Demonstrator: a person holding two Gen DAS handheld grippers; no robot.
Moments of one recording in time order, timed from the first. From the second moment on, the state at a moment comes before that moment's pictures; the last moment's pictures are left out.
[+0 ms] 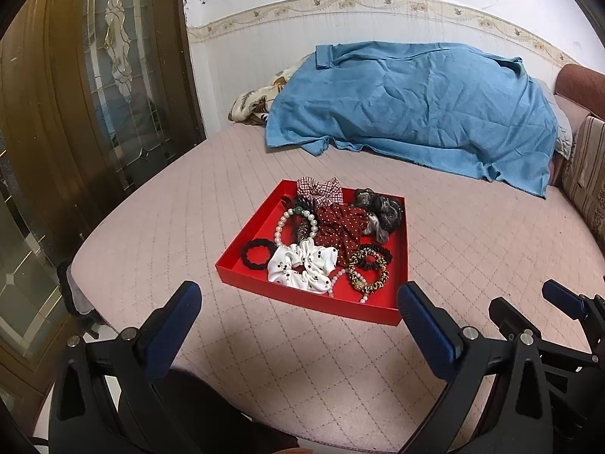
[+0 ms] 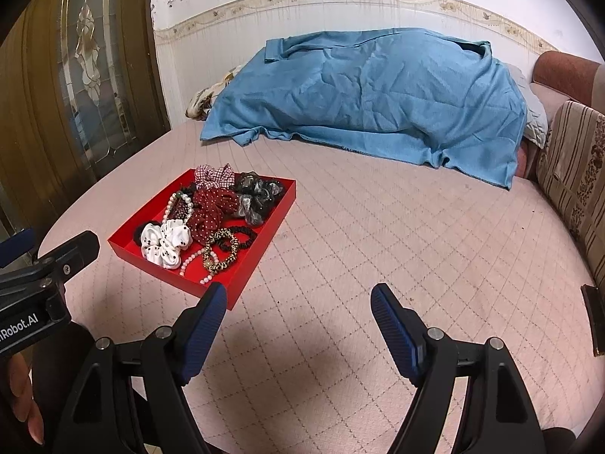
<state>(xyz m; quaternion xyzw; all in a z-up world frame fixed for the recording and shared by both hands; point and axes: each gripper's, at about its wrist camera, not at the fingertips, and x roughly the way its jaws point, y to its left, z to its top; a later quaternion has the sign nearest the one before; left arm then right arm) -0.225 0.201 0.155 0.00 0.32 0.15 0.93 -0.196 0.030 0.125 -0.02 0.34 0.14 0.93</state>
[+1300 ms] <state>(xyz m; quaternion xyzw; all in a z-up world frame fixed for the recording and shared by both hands) -0.220 0.203 0.143 -0.01 0.34 0.14 0.93 -0.193 0.033 0.115 -0.02 0.36 0.14 0.92</state>
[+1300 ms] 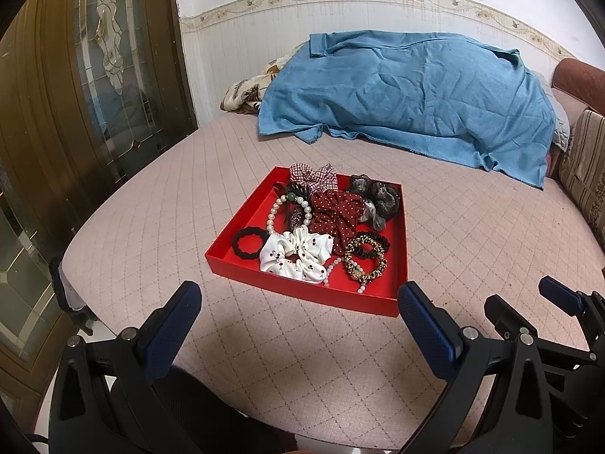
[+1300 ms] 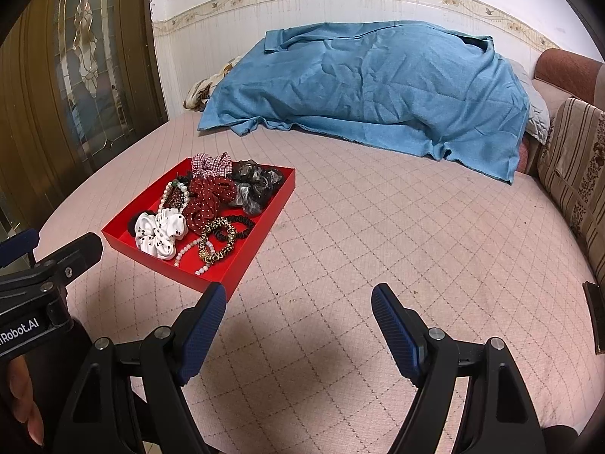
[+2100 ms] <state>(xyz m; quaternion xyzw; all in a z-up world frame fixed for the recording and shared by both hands) -0.219 0.202 0.141 -0.01 0.34 0.14 0.93 -0.191 0.037 0.109 -0.03 0.36 0.15 0.92</state>
